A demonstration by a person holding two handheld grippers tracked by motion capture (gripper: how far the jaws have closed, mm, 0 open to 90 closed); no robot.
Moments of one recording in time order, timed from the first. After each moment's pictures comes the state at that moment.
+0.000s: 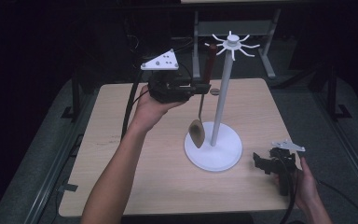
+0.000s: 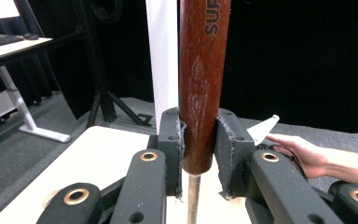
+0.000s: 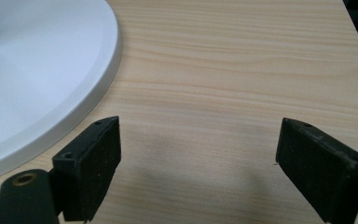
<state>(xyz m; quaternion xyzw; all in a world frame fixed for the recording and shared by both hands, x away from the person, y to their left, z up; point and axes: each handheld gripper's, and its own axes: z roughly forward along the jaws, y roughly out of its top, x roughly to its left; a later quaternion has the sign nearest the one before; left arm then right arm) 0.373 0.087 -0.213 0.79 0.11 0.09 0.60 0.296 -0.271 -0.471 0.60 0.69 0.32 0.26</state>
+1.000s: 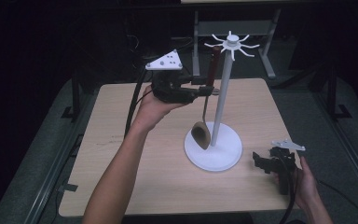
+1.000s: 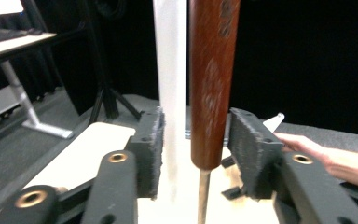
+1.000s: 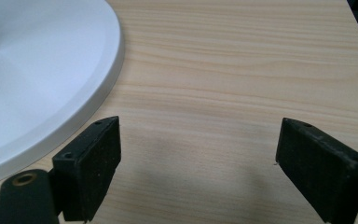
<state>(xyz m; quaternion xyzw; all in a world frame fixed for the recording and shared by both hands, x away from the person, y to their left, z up) 0.374 0.086 -0.218 0.79 0.12 0.10 0.59 0.299 -0.272 -0.471 0.60 0.69 0.33 0.25</state>
